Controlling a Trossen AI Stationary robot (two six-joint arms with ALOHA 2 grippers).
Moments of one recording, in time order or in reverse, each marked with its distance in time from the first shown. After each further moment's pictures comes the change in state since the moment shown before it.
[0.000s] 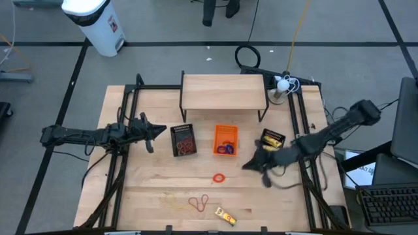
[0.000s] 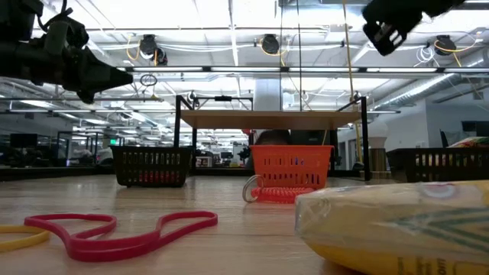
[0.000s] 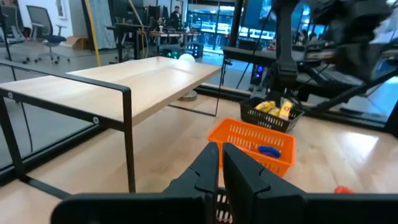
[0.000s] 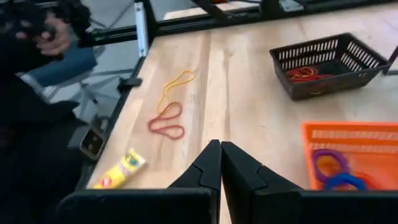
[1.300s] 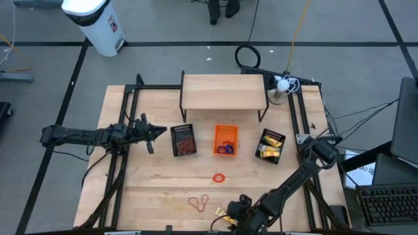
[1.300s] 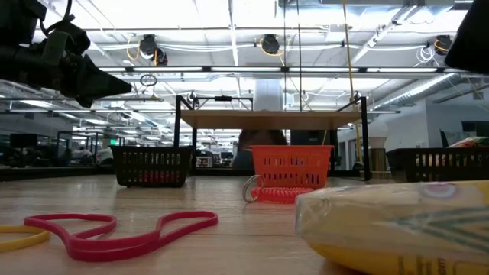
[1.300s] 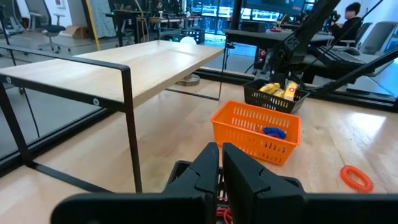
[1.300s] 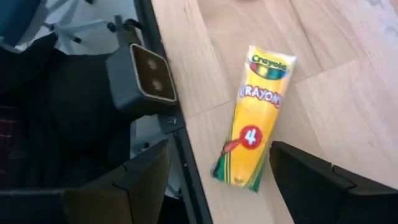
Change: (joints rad) left arm 0.000 0.000 0.000 -0.070 0.001 0.009; right arm 0.291 0.927 0.754 -0.347 -0.043 0.758
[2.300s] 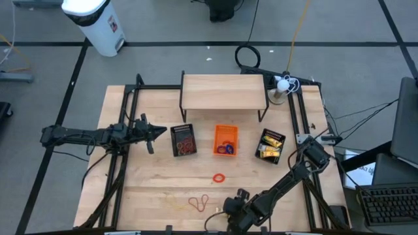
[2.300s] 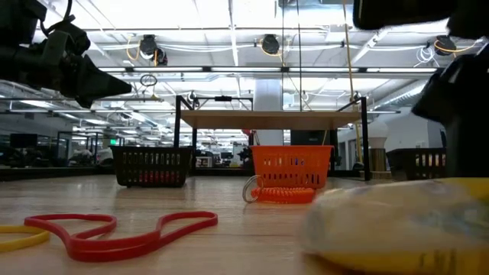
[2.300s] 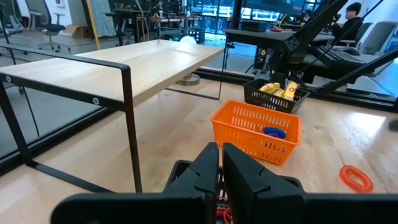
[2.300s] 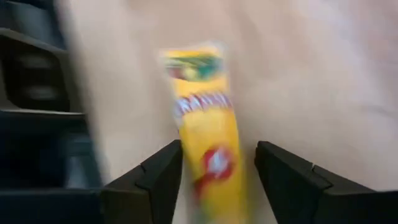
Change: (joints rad) left arm 0.000 0.000 0.000 -0.002 -0.001 -0.004; right arm -0.052 0.116 0.003 -0.206 0.086 -0.070
